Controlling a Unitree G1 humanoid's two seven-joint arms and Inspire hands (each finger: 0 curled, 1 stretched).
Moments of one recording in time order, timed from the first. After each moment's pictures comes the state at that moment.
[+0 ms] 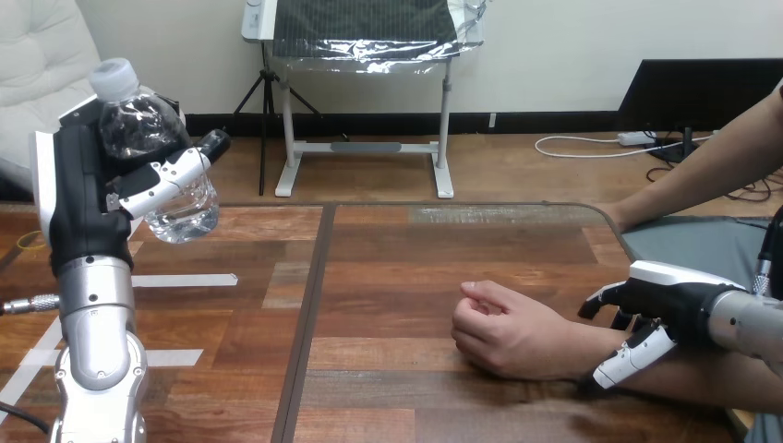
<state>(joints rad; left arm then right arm) -0.26 0.25 0.19 0.23 0.07 -0.24 0.20 -0.38 -0.73 0.28 0.43 -0.55 0.03 0.63</state>
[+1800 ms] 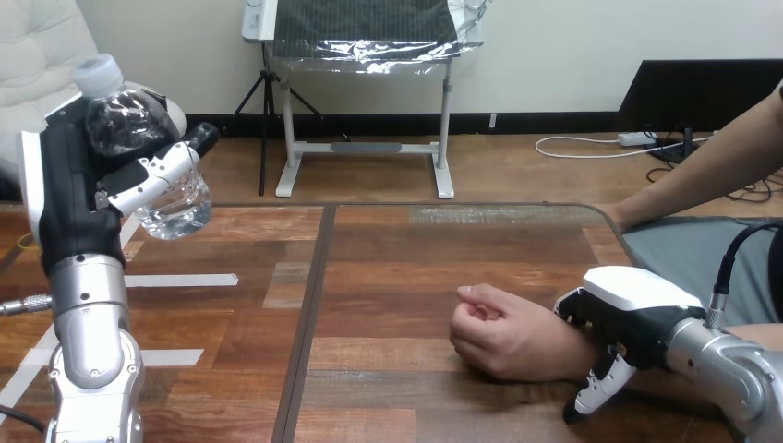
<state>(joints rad) -0.27 0.25 0.21 0.23 0.04 -0.24 0.21 -0.23 -0.69 0.32 0.24 -0.68 -0.04 0.40</state>
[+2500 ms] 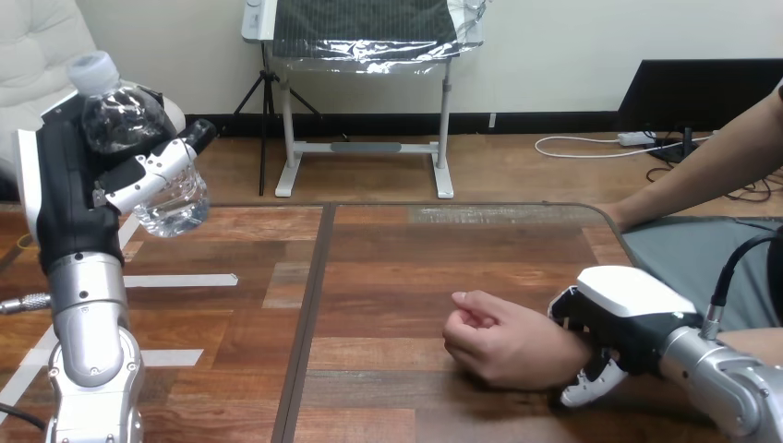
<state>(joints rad) -0.27 0.25 0.21 0.23 0.04 -0.24 0.21 -0.20 -0.67 0.32 0.26 -0.68 -0.09 0.30</state>
